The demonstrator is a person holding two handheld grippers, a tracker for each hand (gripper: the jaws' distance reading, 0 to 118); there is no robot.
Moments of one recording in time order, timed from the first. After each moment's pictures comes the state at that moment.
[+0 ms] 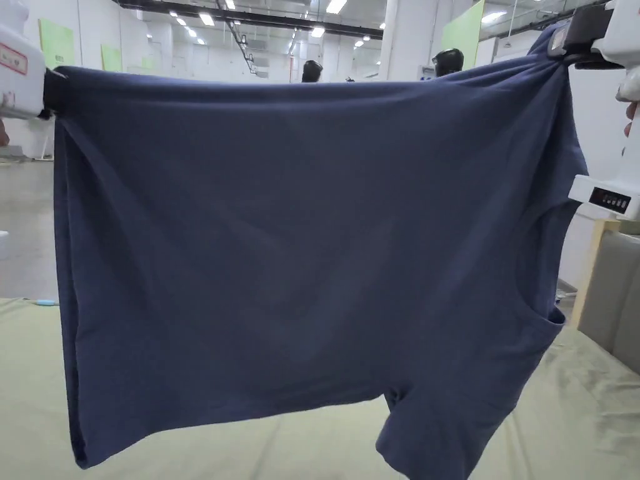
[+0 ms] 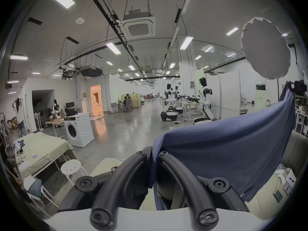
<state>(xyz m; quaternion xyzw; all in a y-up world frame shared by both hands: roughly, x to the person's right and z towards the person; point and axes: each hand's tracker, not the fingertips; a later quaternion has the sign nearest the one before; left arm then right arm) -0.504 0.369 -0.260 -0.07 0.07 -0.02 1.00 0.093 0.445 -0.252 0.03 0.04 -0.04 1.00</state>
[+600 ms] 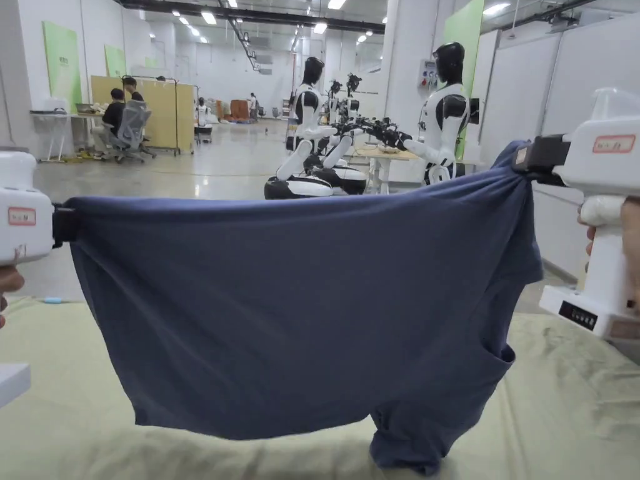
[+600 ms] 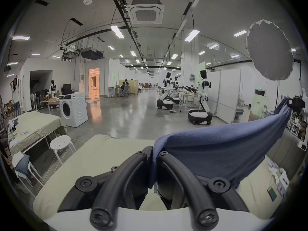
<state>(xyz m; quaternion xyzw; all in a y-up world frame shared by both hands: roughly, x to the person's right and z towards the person) -0.498 0.226 -0.227 -0.13 0.05 0.03 0.99 0.116 0.321 -0.235 -0.05 0.07 -0.09 0.99</state>
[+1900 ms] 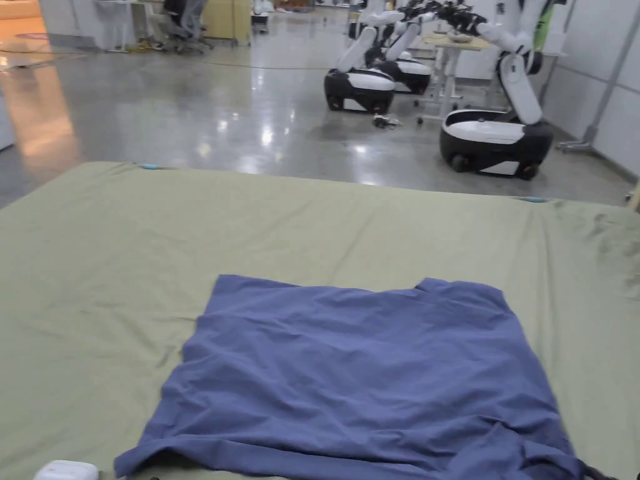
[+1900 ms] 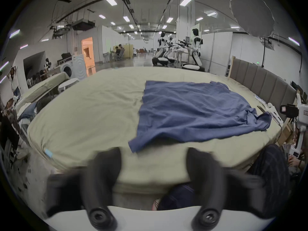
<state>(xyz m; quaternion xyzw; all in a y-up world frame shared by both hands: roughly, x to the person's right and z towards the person) -0.452 -0.087 0.185 -0.31 0.02 0.04 0.95 0.115 -0.034 0.138 -0.25 0.03 -0.02 0.97</state>
